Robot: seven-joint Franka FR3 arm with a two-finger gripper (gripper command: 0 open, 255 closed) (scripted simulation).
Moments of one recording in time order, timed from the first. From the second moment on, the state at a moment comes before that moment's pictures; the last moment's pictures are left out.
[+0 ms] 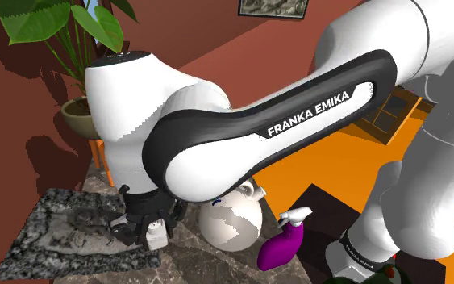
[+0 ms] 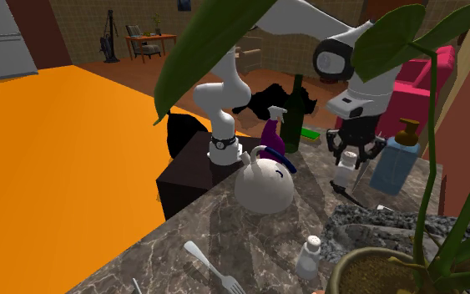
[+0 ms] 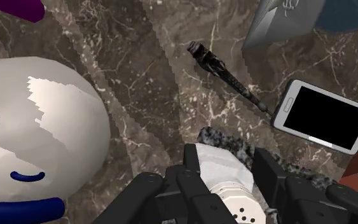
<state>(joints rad) 0.36 0.11 0.57 -1.90 0.04 1.98 1.10</state>
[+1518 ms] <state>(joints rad) 0.81 0.79 0.53 -1.10 -0.29 1.83 1.47</state>
